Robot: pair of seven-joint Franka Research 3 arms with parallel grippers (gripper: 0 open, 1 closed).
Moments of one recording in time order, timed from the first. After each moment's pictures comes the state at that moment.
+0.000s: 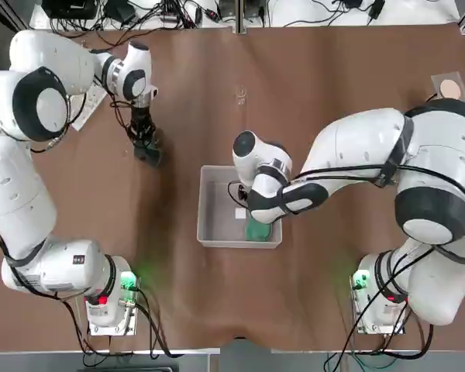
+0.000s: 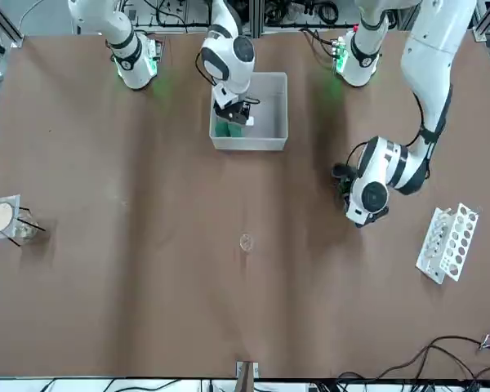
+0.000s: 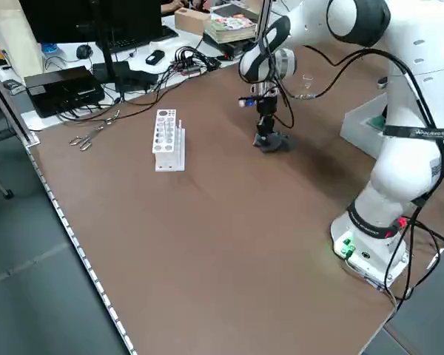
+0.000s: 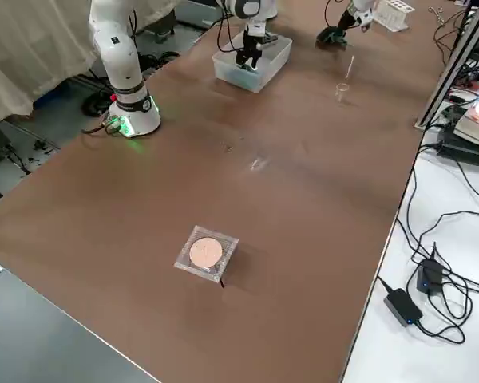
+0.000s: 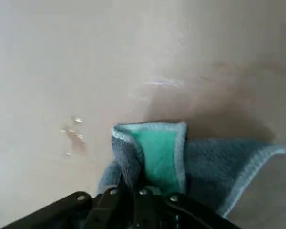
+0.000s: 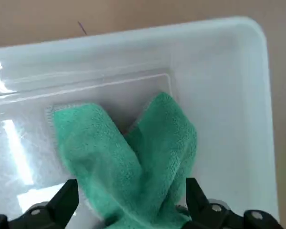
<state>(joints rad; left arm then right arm) 0.01 0.51 -0.21 -2.07 0.33 2.03 -0.80 1.04 0.39 0.06 -2.13 -0.06 2.30 1.34</state>
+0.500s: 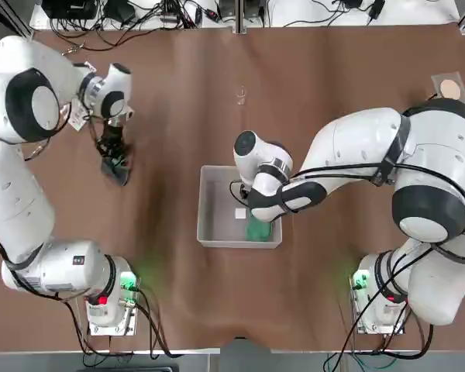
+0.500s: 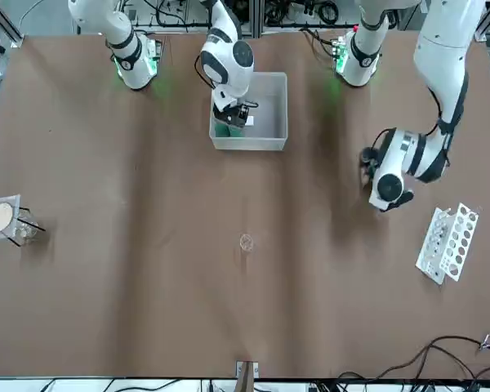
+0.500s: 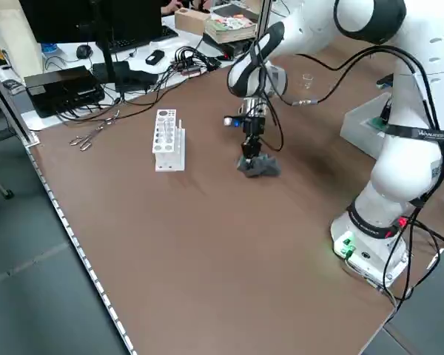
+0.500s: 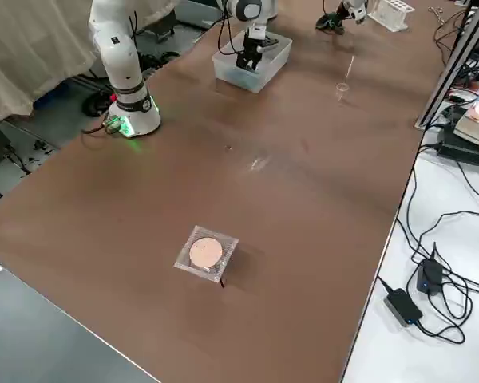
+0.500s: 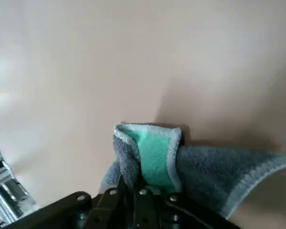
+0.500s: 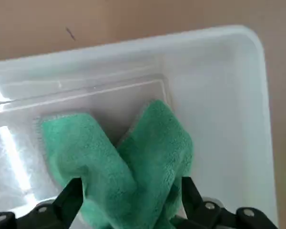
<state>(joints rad) 0.00 0.43 0.00 -2.28 0.56 2.08 -0.77 1.04 0.40 0.05 -2.14 -0.06 2.30 1.35</state>
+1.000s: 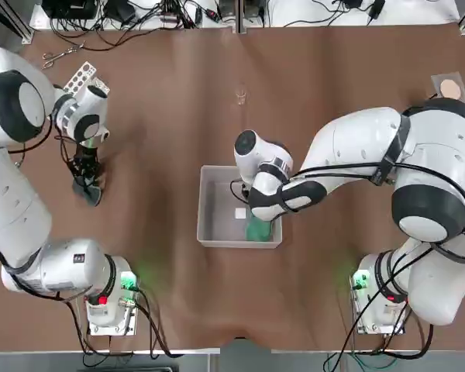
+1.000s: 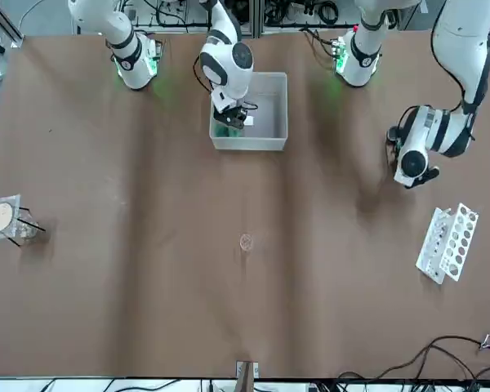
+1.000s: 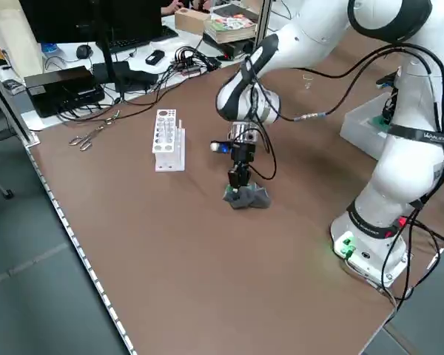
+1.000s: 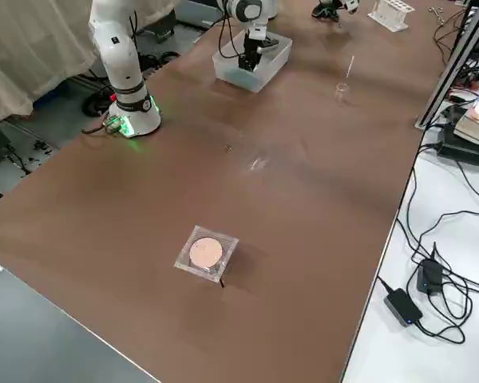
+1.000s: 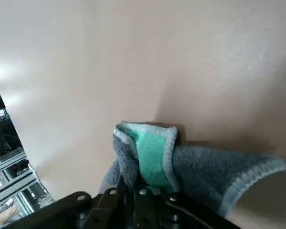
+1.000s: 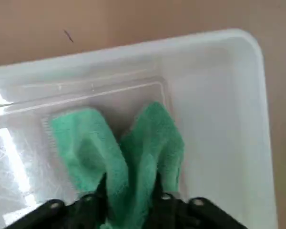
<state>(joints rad) 0.04 0.37 0.13 -2.43 0.72 2.18 -0.75 1.04 0.40 0.05 -2.14 -0.06 2.30 1.35</state>
